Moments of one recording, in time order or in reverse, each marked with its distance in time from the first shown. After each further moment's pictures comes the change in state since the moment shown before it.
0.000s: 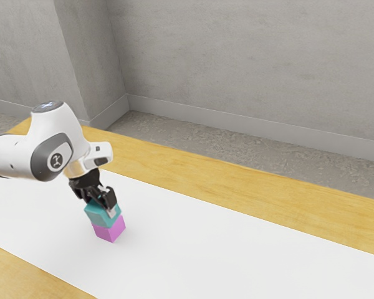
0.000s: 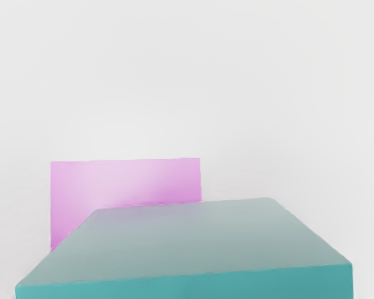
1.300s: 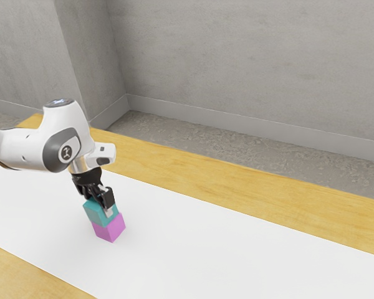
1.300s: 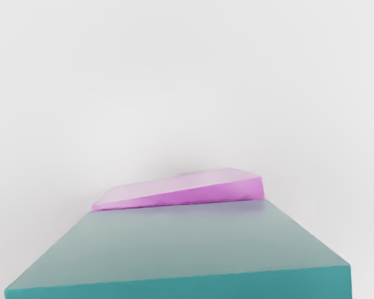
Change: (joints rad) arm 0.026 0.137 0.010 0.120 -0.006 -0.061 0.176
